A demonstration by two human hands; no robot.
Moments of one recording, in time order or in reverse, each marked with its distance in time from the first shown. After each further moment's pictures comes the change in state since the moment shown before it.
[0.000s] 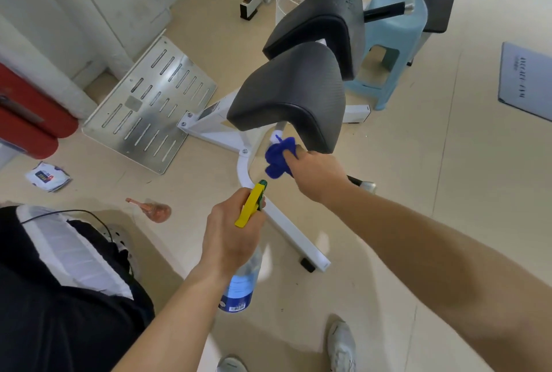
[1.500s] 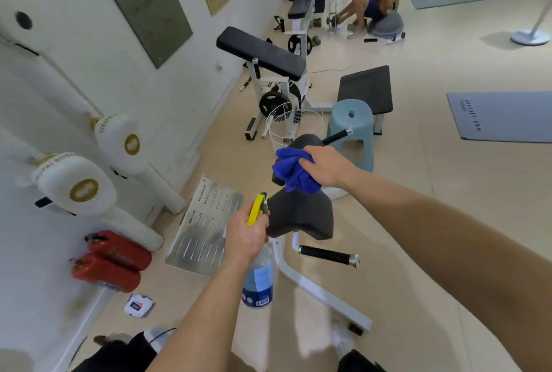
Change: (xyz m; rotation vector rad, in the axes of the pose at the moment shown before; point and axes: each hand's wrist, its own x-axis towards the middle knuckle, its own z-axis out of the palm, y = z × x) left_hand -0.046 0.307 -0.174 0.062 0.011 0.231; right_hand -0.082 0.081 -0.396 0.803 0.282 0.198
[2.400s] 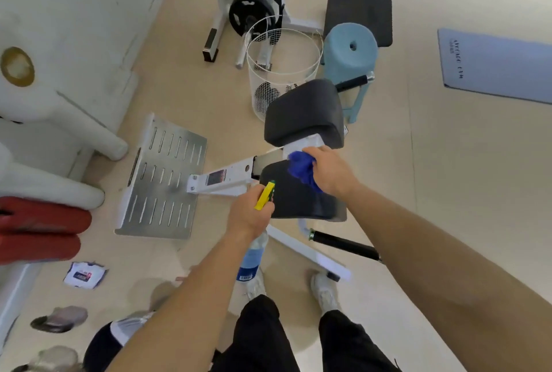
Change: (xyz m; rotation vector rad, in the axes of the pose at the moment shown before) left_hand 0.231 -0.167 0.021 0.183 -0.429 -0.077; right_hand 0.172 0.076 0.187 -0.091 -0.128 0.404
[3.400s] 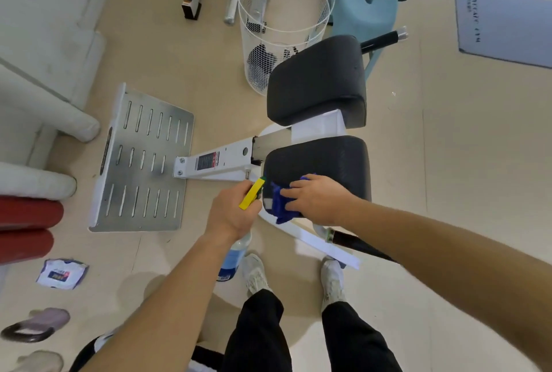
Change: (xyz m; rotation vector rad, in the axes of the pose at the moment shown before) left_hand 0.087 -0.108 0.007 0.059 -0.044 0.082; right_hand 0.044 0.019 0.126 -0.785 -0.353 -0.653
